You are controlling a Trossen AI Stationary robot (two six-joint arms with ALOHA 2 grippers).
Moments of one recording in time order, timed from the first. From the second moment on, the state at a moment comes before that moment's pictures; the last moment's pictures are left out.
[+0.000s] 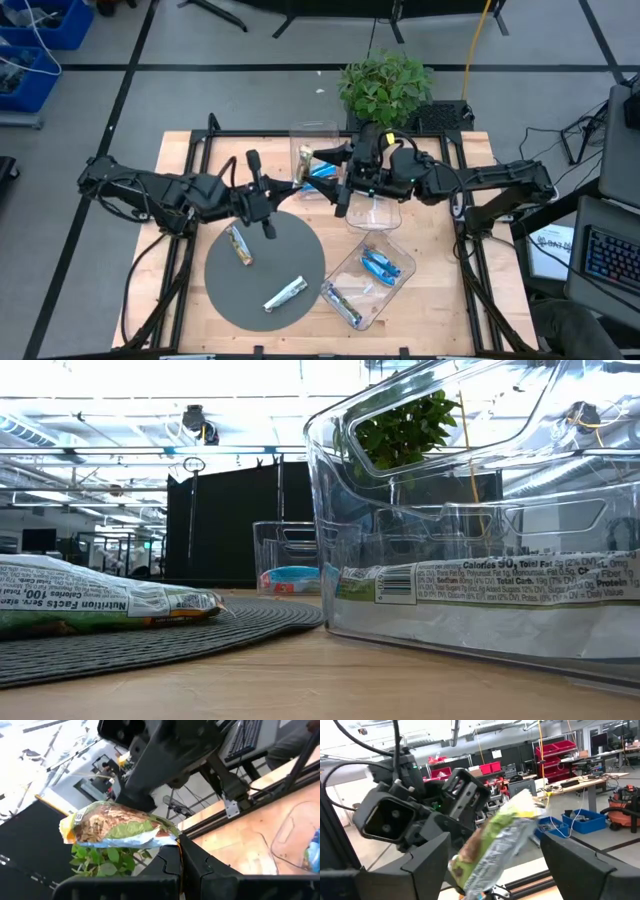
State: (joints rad) left arm -0.29 1.24 1.30 -0.16 -0.59 0.66; right arm 0.08 1.49 1.43 0.19 0.29 0.22
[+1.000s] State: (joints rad) left arm -0.30 1.24 1.30 -0.17 -0.63 0.65; right arm 0.07 1.53 1.43 0.26 0.23 0.20
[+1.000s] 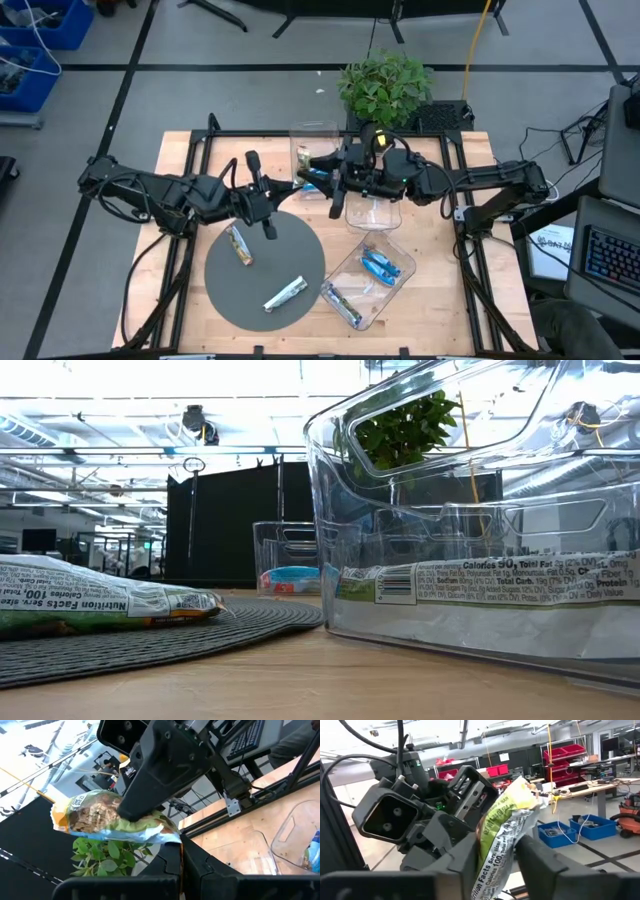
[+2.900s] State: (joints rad) left arm -0.15 1.10 1.30 -0.39 -0.68 -0.10; right arm -0.04 1.22 1.43 -0.45 0.26 -0.08
